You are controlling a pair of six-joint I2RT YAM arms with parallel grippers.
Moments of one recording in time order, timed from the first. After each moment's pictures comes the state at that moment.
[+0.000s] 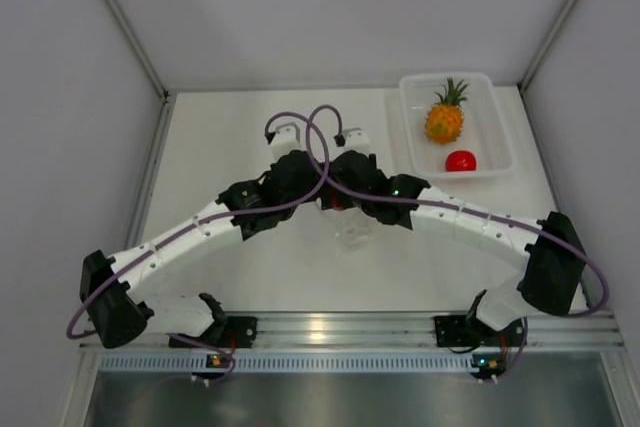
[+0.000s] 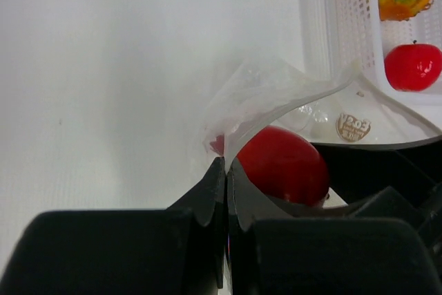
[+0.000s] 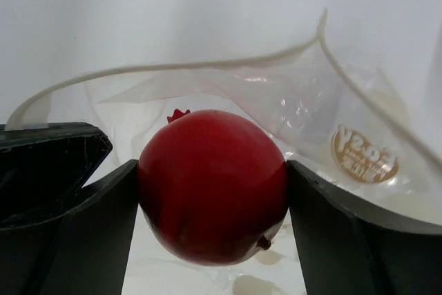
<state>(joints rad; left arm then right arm) -0.89 1.28 1.14 -0.50 -0.50 -0.83 0.99 1.50 1.22 -0.44 0.43 0.56</state>
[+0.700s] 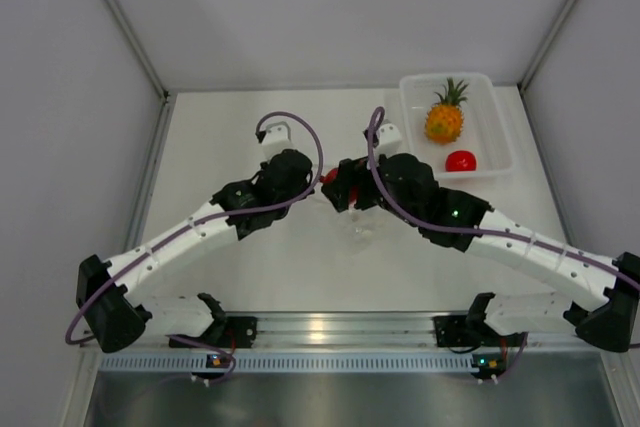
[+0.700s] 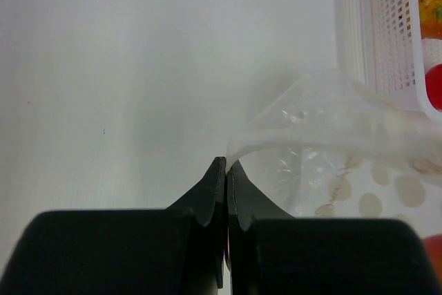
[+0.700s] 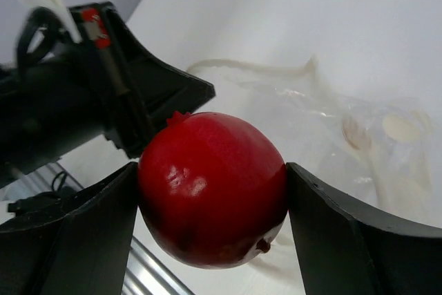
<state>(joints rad) -0.84 1.25 1.11 -0.51 -0.57 -0.77 1.01 1.17 1.12 -0.31 0.30 0.47</state>
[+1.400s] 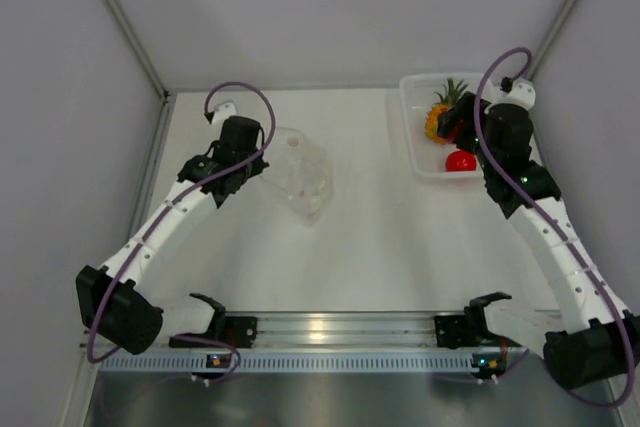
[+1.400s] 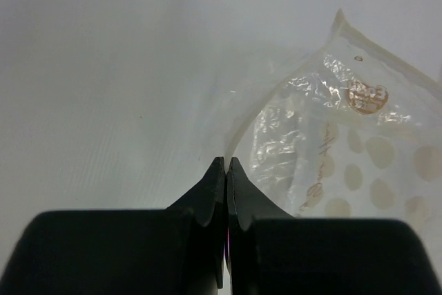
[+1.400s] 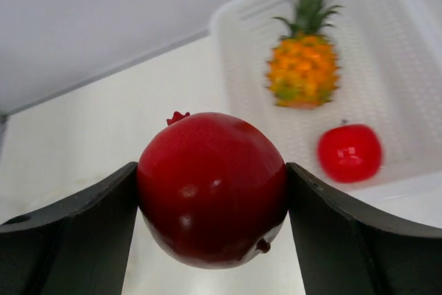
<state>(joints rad) -0.47 1.27 1.15 -0.61 -0.43 -0.69 0.34 1.02 1.12 -0.34 0.24 0.49</state>
